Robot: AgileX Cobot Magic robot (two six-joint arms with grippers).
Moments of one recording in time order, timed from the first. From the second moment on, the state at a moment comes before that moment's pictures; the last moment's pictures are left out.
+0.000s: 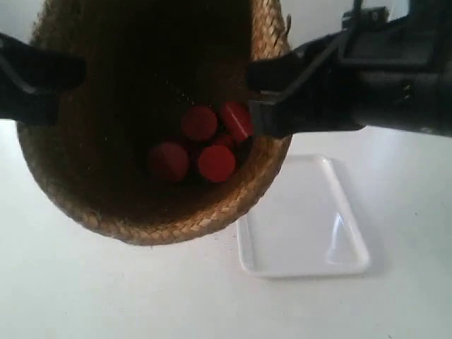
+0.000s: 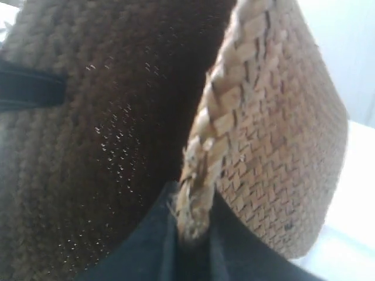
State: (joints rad) left arm -0.50 0.88 -0.87 -0.09 0.37 0.11; right arm 0.60 0.99 -0.88 0.31 0.24 -0.23
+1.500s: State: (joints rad) left arm -0.49 0.95 -0.99 -0.05 0.53 -0.06; right arm 0.52 0.96 -0.88 0.15 0.35 0.03
